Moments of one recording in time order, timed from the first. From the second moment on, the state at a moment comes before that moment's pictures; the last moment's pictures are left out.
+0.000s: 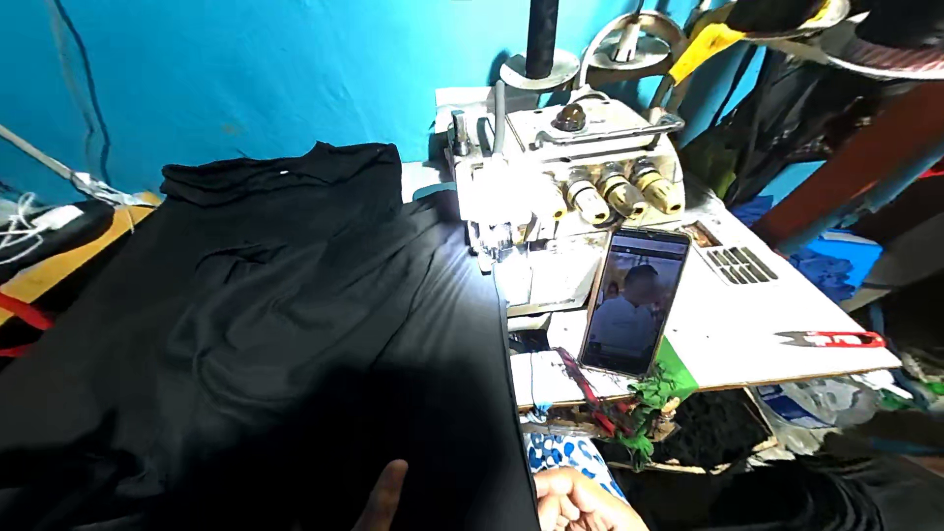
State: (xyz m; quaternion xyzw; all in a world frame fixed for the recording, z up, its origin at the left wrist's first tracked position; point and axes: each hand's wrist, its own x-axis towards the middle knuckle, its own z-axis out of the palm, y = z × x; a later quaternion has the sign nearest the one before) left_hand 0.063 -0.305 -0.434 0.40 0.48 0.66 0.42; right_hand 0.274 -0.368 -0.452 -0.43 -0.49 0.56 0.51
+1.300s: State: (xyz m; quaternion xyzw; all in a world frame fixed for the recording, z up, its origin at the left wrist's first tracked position) left_hand 0.094 -0.193 -0.397 0.33 0.51 0.75 0.28; right_hand 0.216 -0.235 -0.417 -0.57 -0.47 0.34 0.58
